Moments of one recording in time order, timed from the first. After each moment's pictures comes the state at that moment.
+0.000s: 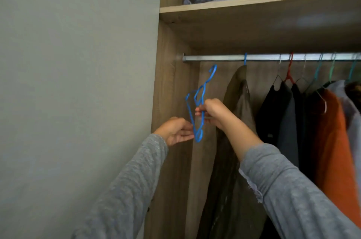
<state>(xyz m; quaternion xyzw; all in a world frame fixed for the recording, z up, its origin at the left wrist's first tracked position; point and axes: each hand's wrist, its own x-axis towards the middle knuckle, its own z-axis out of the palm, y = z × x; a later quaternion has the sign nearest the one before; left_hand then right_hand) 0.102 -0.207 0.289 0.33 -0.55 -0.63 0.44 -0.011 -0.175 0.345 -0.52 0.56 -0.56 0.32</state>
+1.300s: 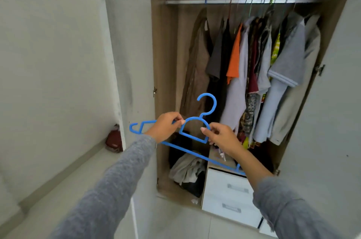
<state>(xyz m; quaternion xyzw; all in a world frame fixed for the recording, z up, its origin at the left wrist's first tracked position) 0.230 0.297 0.108 0.37 -0.84 -0.24 0.32 0.031 0.374 0.082 -0.63 0.63 -0.41 0.21</state>
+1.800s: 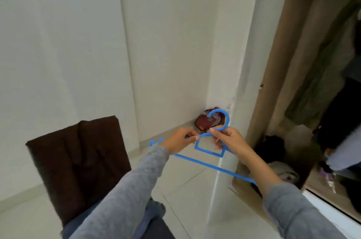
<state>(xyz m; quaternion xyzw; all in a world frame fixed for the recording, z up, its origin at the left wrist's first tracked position) 0.503 0.419 0.043 0.58 -0.70 -0.27 0.33 0.308 0.389 0.056 -0.66 0.41 -0.37 0.51</state>
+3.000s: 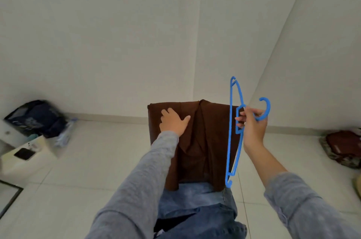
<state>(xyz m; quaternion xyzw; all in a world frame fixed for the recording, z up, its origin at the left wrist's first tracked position) 0.934 0.435 -0.066 0.95 -0.14 -0.11 0.26 0.793 0.288 -0.042 -0.53 0.34 -0.44 0.64</state>
